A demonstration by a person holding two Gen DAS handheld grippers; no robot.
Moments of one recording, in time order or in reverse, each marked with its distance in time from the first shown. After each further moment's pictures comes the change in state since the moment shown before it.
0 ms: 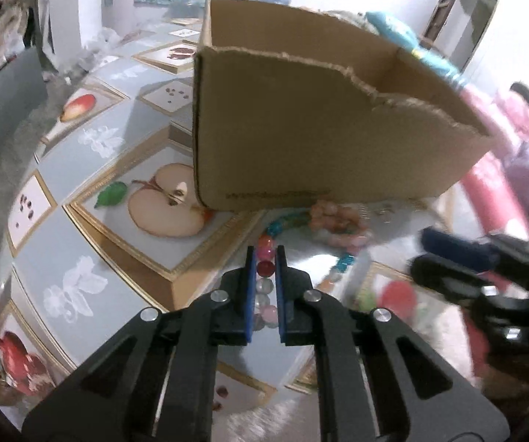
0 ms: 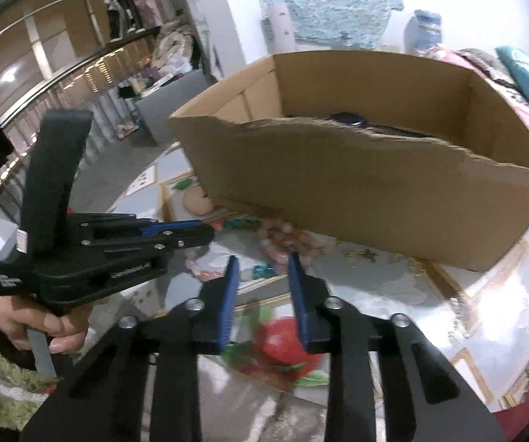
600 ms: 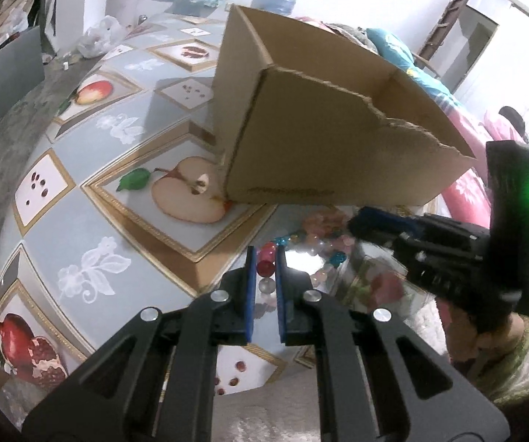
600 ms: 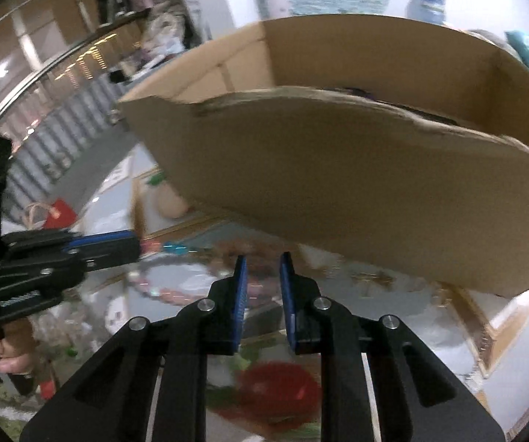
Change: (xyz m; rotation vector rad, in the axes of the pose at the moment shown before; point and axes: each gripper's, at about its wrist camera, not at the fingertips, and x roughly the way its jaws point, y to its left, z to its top) left arm -0.022 0.023 -0.010 -0.068 -0.013 -0.065; right arm 0.042 -0.026 0.016 0.052 0.078 -0.065
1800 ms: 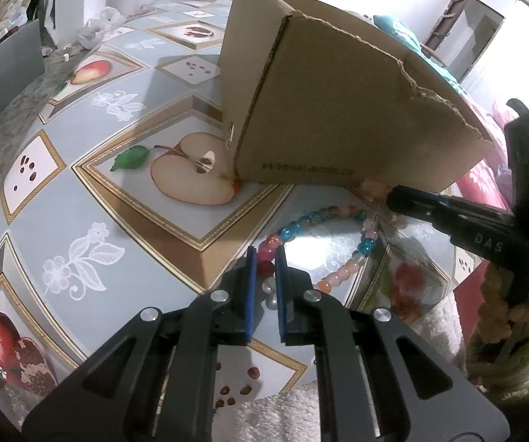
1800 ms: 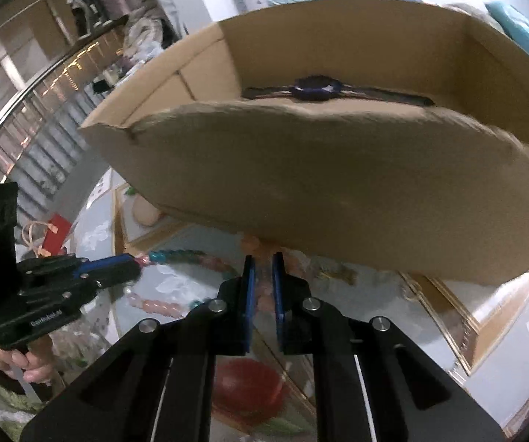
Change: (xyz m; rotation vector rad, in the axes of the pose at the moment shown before) left arm 0.022 0.006 -0.007 0.009 0.044 0.018; right arm -0.003 -0.026 0.004 0.082 0.032 -0.008
